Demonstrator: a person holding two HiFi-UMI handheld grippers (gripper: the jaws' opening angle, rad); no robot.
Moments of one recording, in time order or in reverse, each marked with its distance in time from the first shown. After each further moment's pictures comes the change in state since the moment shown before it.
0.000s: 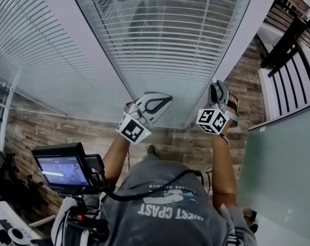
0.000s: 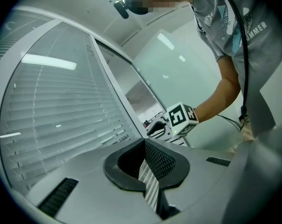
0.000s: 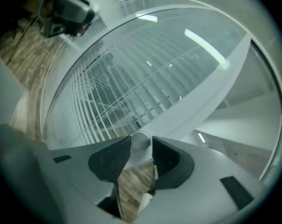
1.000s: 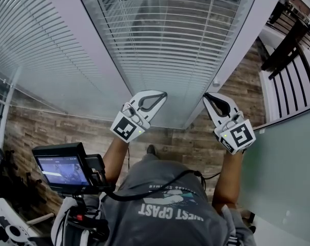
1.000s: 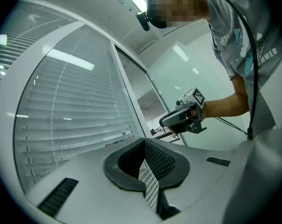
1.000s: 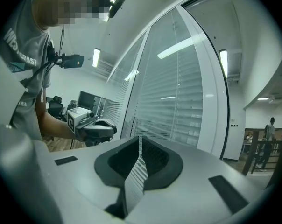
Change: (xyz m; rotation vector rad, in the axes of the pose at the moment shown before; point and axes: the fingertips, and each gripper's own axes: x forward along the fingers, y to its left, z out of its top) left arm -0.021 0.022 0.003 -0.110 -0.052 0.062; right arm -0.113 -0.028 0.104 0.630 -0.614 0.593
